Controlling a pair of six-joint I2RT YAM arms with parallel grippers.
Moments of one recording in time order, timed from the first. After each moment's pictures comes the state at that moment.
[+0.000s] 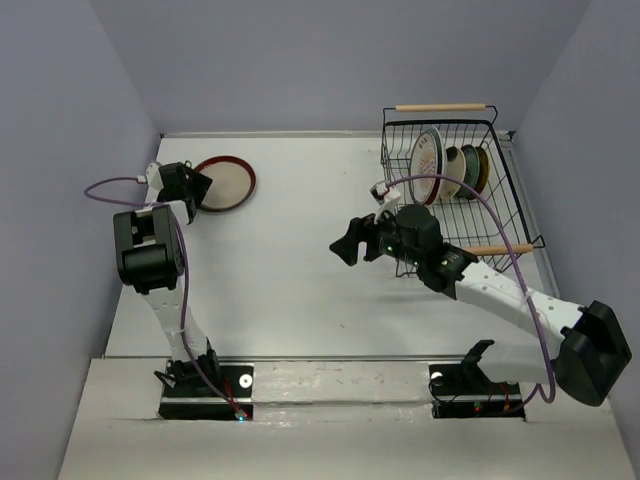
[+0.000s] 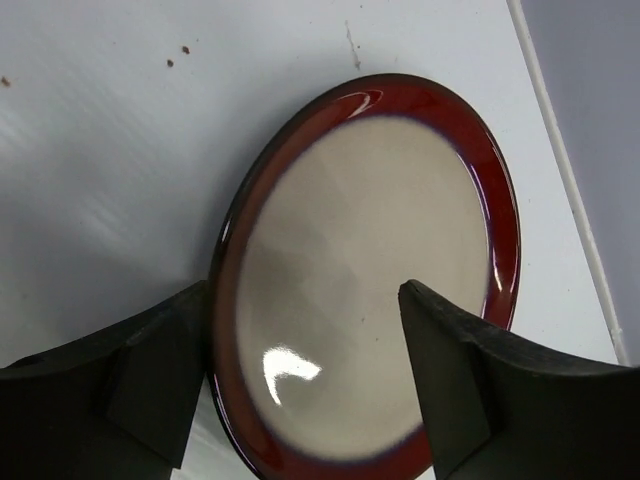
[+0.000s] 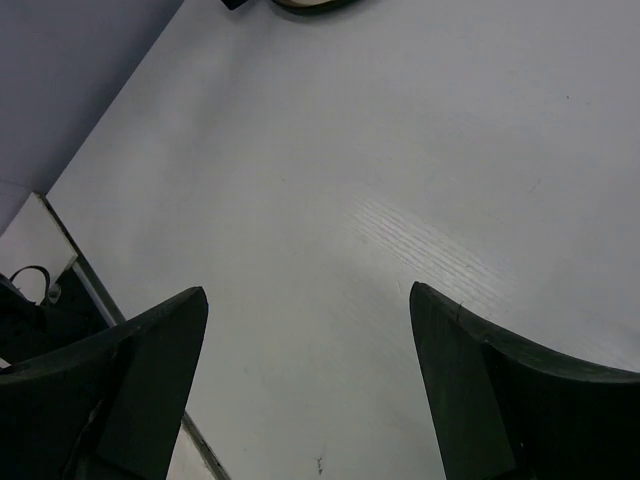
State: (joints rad) left arm 0.19 1.97 1.13 0.25 -0.06 -0.88; right arm 0.74 1.20 0.81 0.09 -0.16 0.41
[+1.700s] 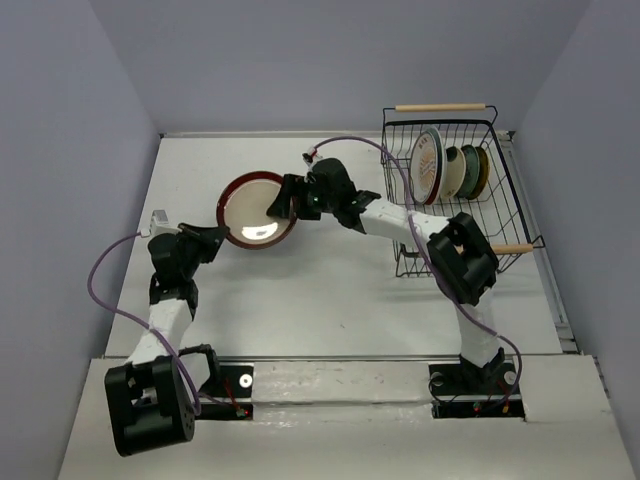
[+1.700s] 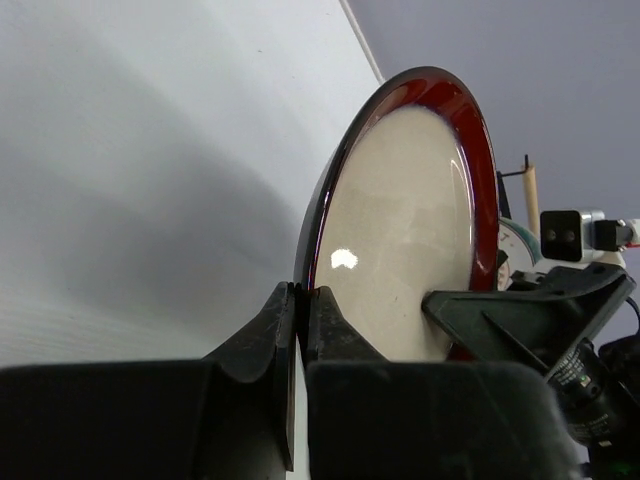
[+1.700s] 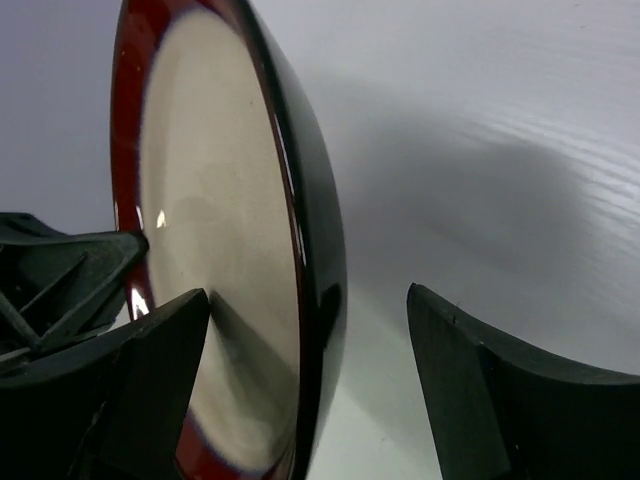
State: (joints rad) left arm 0.20 0.99 0.33 0.36 0.35 -1.03; right arm 0.74 2.06 1.59 0.01 -0.27 0.71
